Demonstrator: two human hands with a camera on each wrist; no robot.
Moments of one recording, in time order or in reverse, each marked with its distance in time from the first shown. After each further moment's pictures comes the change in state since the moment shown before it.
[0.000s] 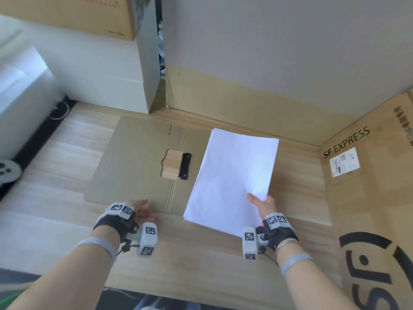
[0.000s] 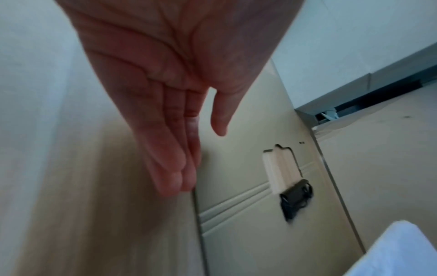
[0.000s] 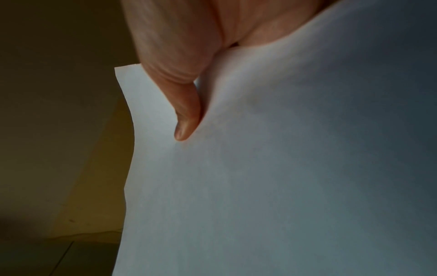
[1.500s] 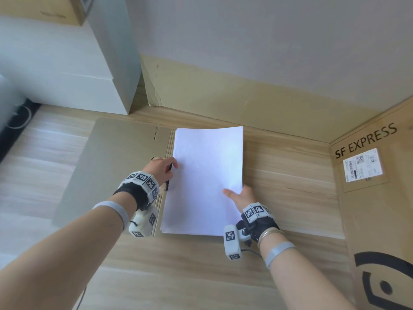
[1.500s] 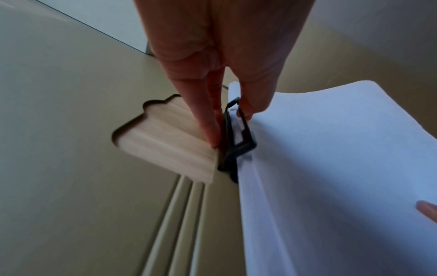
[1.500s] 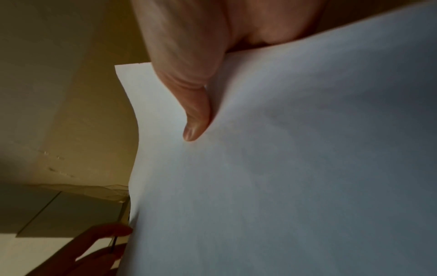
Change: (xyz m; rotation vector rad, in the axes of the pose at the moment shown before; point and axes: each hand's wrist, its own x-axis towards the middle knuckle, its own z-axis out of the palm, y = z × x) left_hand 0.046 0.128 0.099 1.160 0.100 0.829; right_hand 0.069 -0.023 0.053 -0.251 -0.175 0.026
